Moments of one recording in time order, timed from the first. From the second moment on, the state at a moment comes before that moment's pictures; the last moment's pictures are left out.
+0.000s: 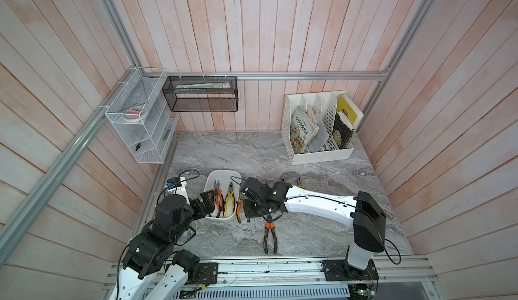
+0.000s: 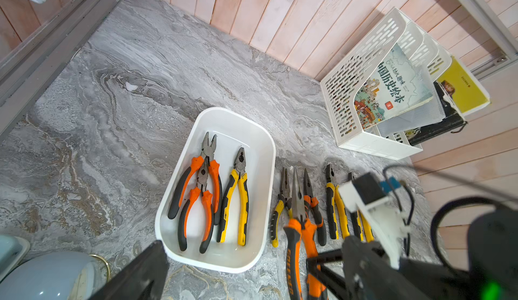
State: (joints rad) left arm -0.42 0.49 0.85 -0.90 -0.16 -0.61; right arm 1.17 1.76 1.33 -0.70 -0.02 0.93
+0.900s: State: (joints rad) left arm -0.42 0.50 0.85 -0.90 -0.15 -0.61; right arm 1.28 1.76 1.08 -0.57 -0.04 1.14
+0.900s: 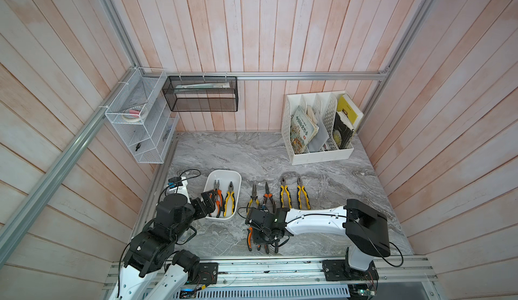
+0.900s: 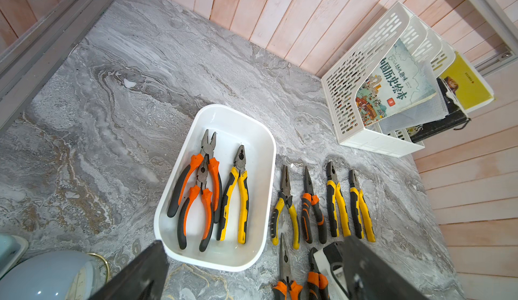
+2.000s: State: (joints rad) left arm -0.42 0.50 0.85 -0.90 -0.16 -0.61; right arm 1.08 1.98 1.79 -0.69 -0.10 0.88
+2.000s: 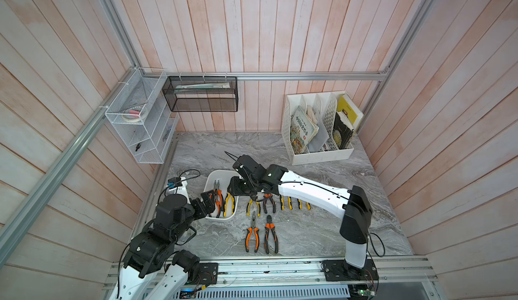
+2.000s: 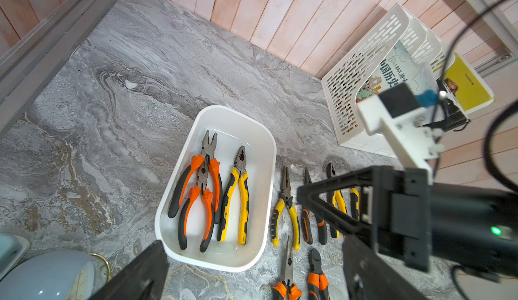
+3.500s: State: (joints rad) left arm -0.42 0.53 0.83 -0.85 0.00 -0.54; right arm 1.05 2.66 2.54 -1.13 -0.09 1.08
